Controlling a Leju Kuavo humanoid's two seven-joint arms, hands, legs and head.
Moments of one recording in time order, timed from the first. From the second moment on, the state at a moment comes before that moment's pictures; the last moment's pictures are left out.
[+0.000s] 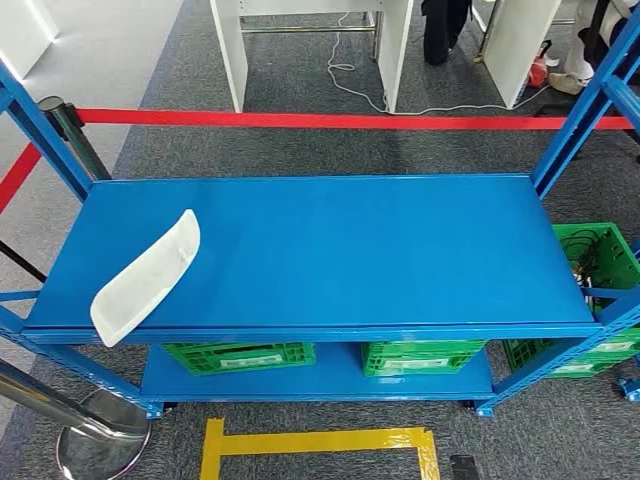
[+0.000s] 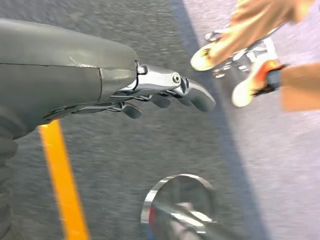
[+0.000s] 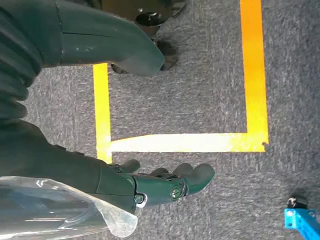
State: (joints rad) left arm -0.02 -0.27 1.03 -0.74 0.16 0.41 -0.59; right arm -0.04 0.17 -0.69 -0.29 0.65 -0.29 -0.32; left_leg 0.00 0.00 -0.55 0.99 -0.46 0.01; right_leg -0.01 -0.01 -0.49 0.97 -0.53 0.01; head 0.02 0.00
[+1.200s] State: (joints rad) left arm 0.17 -0.23 0.61 -1.64 -0.21 0.29 -0.58; right arm -0.01 0.17 -0.76 -0.28 0.79 -0.31 -0.24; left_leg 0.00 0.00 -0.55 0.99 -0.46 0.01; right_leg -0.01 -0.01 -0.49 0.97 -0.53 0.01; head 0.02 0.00
